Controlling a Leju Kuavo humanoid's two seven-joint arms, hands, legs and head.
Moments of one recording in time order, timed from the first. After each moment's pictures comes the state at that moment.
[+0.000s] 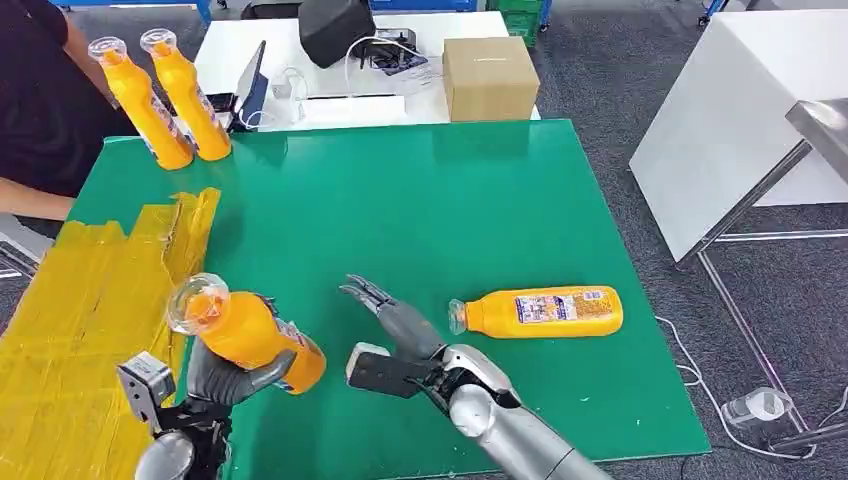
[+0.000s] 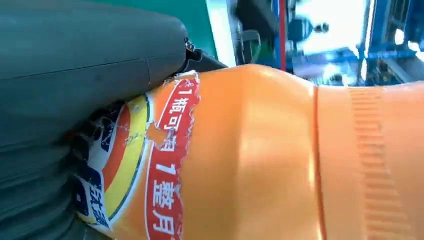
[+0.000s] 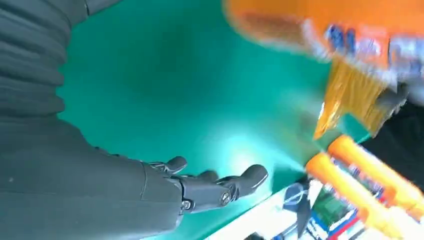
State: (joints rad) left arm 0.05 -0.13 -0.02 -1.54 -0.11 -0.16 -0.58; right arm -0.36 0.05 0.76 -1.13 0.42 -0.03 -0.18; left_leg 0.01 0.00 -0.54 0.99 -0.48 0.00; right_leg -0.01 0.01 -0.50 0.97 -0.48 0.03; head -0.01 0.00
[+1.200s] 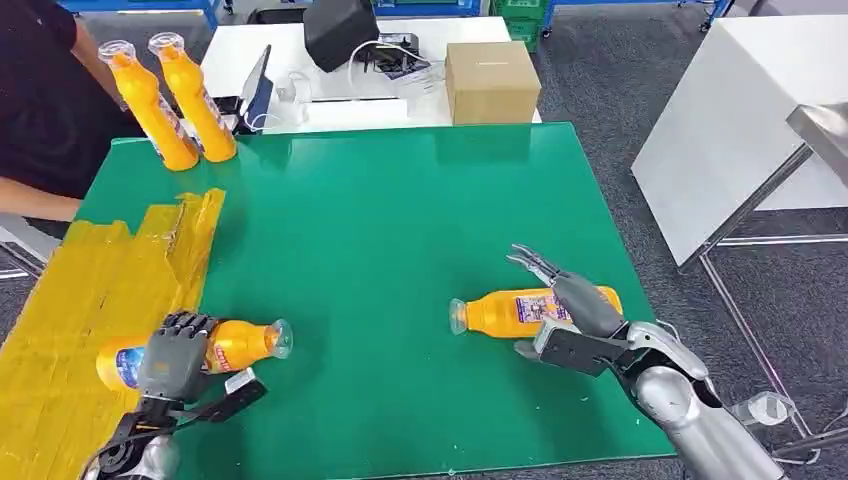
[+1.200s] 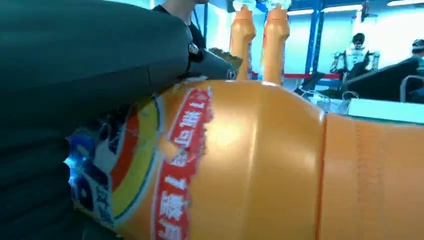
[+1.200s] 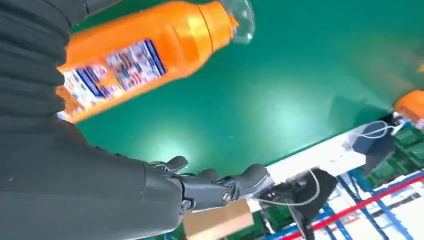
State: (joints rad) left arm -0.13 0.06 0.07 -0.98 -1.22 0.54 -0.44; right arm -0.21 -0.47 0.42 -1.58 0.37 0.22 -0.20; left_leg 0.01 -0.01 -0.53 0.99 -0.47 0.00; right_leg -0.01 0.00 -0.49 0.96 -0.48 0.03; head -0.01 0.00
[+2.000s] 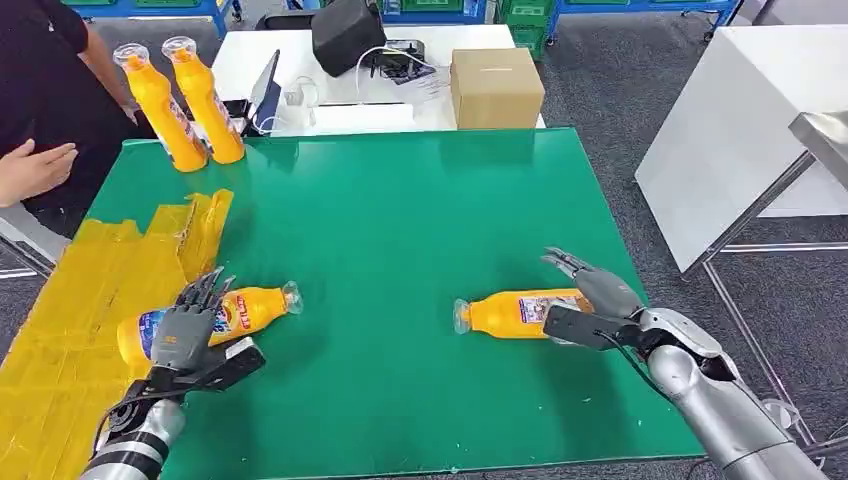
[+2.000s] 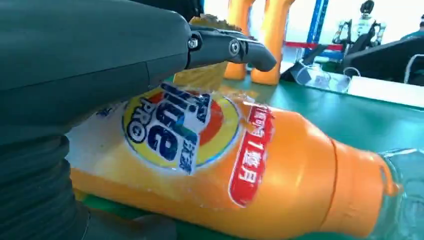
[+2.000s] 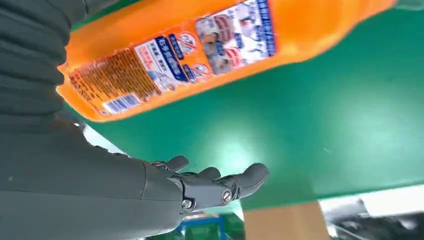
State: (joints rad) left arm -0.28 0.09 0.02 -0.76 -1.05 0.44 -0.55; right arm -0.33 -0.51 0.47 -1.27 0.51 0.20 -0.14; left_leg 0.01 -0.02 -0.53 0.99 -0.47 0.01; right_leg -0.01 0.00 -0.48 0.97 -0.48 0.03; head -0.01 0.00
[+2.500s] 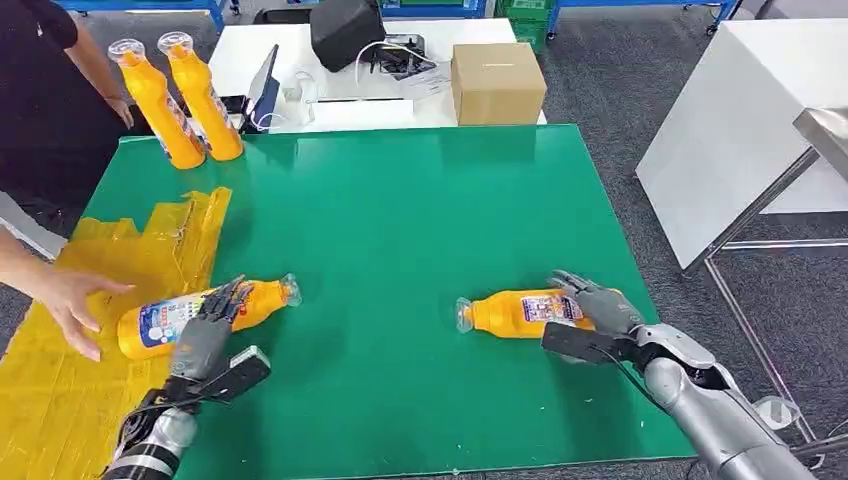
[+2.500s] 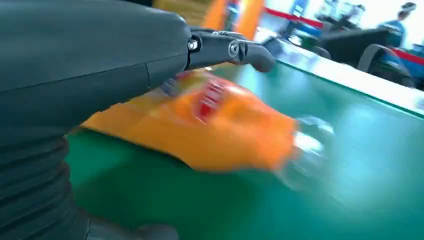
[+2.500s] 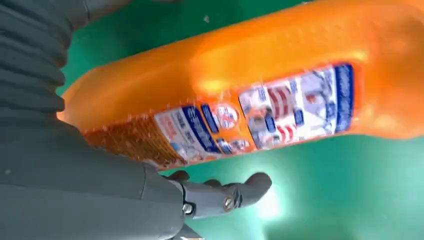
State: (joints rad) left arm -0.21 0.05 -0.02 -0.91 -0.82 0.31 -0.65; right arm -0.34 -0.50 0.50 -1.11 0.60 0.23 -0.12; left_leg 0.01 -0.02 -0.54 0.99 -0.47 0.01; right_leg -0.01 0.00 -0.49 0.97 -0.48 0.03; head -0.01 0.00
